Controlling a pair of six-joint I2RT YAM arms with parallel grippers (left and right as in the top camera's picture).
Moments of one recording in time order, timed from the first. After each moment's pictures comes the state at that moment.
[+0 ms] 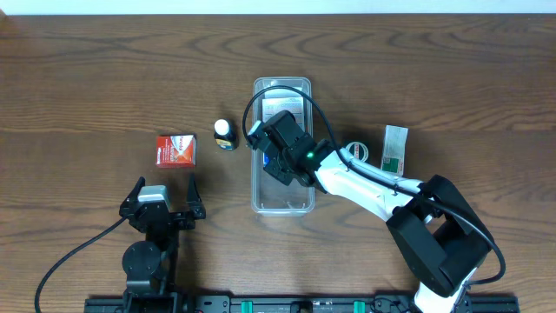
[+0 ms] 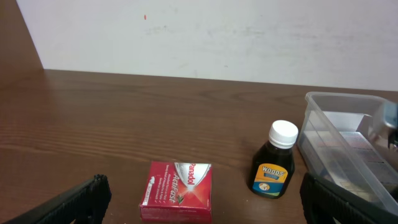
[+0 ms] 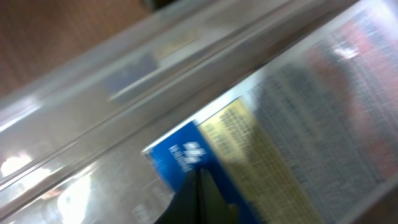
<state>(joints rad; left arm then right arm) -0.02 0.01 0.03 -0.13 -0.06 -0.07 0.75 1.91 1.18 -0.29 0.01 -0.24</state>
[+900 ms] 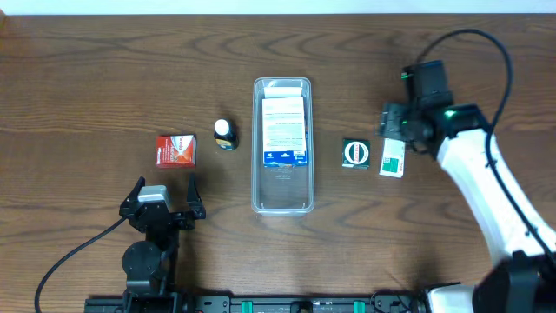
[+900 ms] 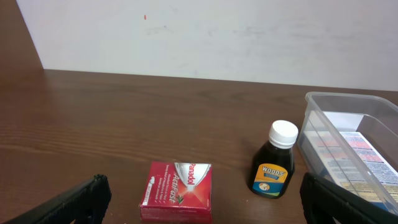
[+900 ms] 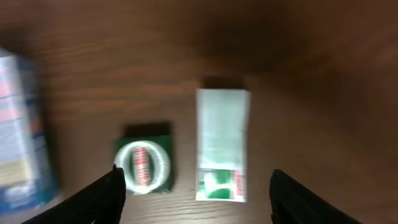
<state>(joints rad) -0.02 0.01 0.03 -0.13 -0.06 -0.07 0.16 1.56 1.22 -0.81 0.12 0.41</state>
